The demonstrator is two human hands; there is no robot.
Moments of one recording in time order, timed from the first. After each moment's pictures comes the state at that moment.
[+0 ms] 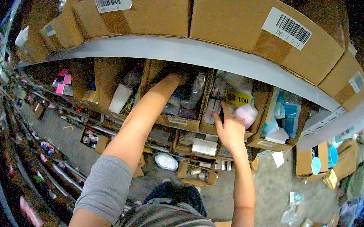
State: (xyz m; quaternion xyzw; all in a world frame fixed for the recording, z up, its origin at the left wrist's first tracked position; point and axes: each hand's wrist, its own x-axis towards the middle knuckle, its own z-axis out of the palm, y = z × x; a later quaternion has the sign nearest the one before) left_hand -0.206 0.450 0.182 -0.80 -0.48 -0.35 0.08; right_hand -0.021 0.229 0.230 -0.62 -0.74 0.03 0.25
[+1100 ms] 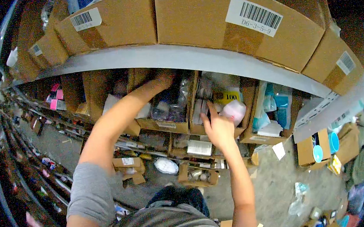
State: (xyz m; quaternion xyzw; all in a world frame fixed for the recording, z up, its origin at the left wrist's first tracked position) left_hand -0.206 0.405 0.227 -0.77 -0.54 -0.33 -0.07; right_hand -0.020 0.227 0.232 -0.63 -0.74 0.05 0.23
